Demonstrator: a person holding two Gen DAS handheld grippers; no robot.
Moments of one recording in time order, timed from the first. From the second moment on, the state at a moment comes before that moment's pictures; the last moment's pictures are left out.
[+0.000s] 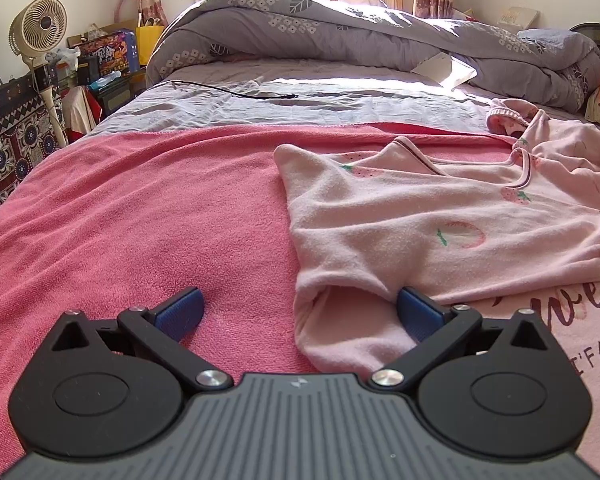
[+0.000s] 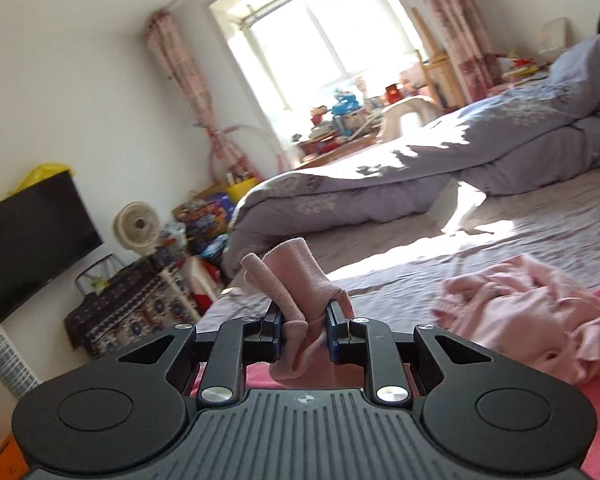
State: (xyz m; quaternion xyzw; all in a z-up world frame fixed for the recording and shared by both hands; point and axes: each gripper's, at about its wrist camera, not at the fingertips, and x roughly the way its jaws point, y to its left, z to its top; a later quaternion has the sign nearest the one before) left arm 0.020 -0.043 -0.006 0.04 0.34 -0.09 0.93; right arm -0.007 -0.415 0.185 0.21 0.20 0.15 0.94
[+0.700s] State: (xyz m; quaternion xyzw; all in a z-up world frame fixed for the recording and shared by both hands) left arm 0.015 -0.041 -0.003 0.04 0.33 -0.09 0.94; right arm -0.074 -0.382 0.026 -0.09 0.31 -0.02 0.95
